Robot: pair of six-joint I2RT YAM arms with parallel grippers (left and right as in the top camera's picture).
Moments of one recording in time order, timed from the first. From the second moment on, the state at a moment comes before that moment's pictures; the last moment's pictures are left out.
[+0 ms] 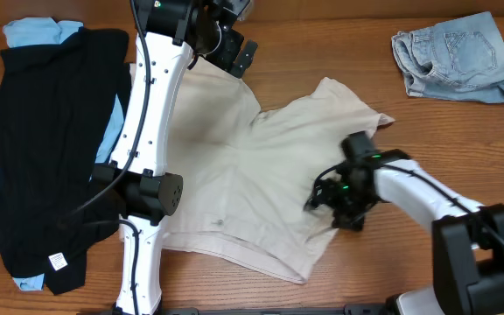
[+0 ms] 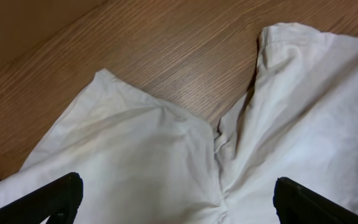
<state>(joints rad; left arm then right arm) -0.29 2.36 2.77 -1.47 0.19 0.24 0.20 1.67 0.84 -0.79 -0.45 0.60</state>
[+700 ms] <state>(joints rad) -0.32 2.36 2.59 -1.39 0.23 0.29 -0.63 1.73 1.08 -0.87 -0.27 0.43</state>
